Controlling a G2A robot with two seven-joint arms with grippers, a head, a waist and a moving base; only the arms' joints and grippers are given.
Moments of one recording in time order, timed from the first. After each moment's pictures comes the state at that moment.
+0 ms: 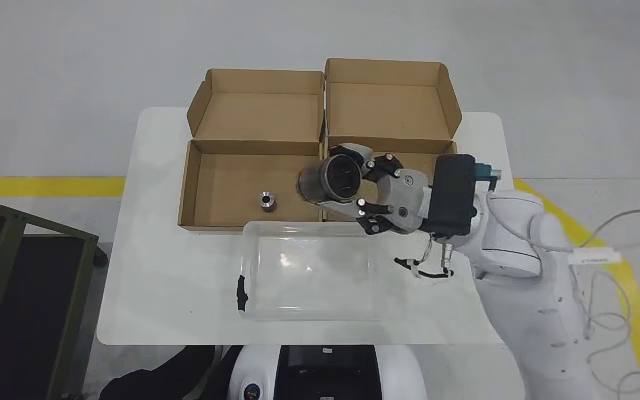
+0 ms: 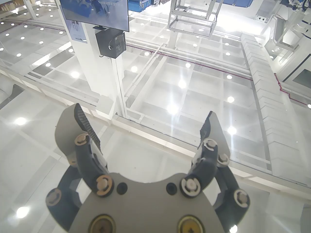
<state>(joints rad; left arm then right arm) -0.39 -0.34 -0.21 -1.15 3.07 0.45 0.08 -1.03 -1.23 1.27 -2.00 -0.76 -0.83 0.32</state>
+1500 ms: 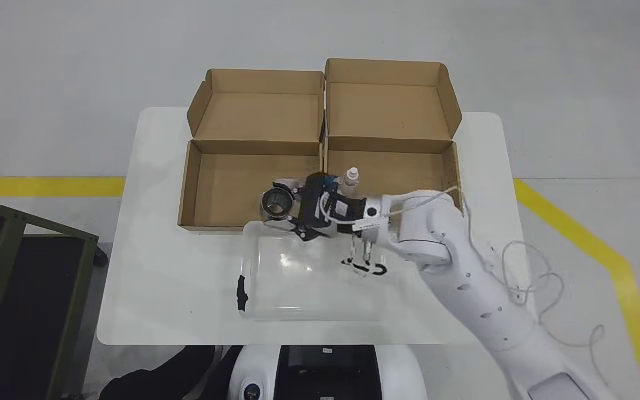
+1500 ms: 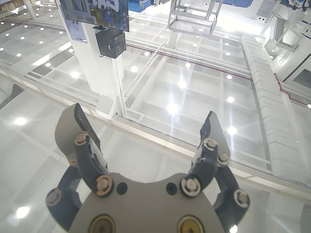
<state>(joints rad) -0.39 -0.34 -0.21 -1.15 3.07 0.45 0.08 -0.85 -1.27 0.90 -1.70 -0.97 -0.69 0.39</state>
